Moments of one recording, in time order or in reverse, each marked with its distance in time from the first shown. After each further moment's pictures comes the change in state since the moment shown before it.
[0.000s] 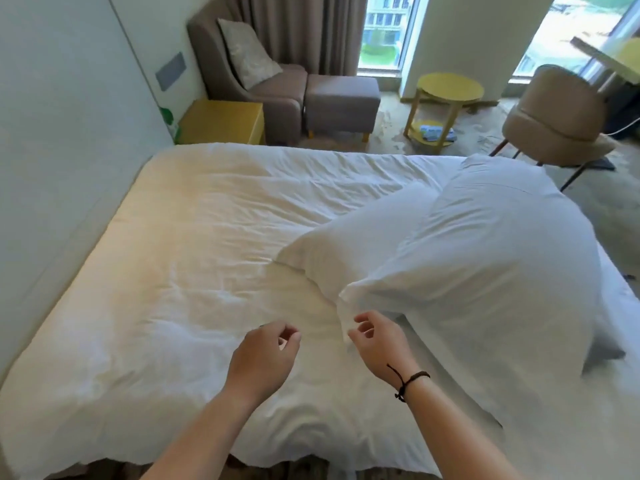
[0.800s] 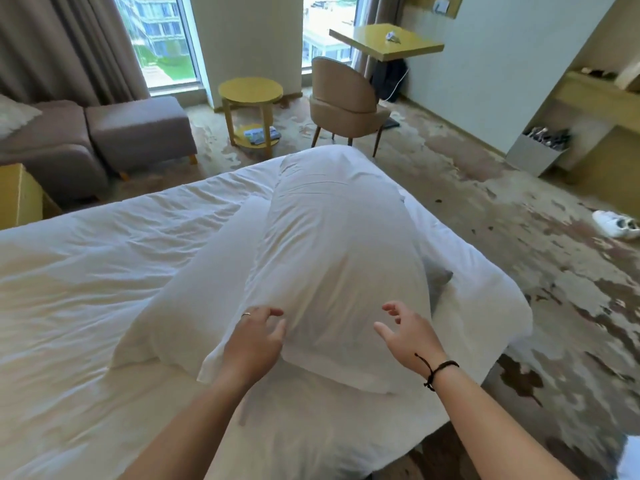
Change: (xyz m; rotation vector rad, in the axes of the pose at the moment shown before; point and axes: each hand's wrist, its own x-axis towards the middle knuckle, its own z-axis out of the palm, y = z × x) left_hand 0.141 0.185 0.168 0.032 -0.327 0.460; right_hand -0.019 0.163 -0.201 0.013 0.434 0.392
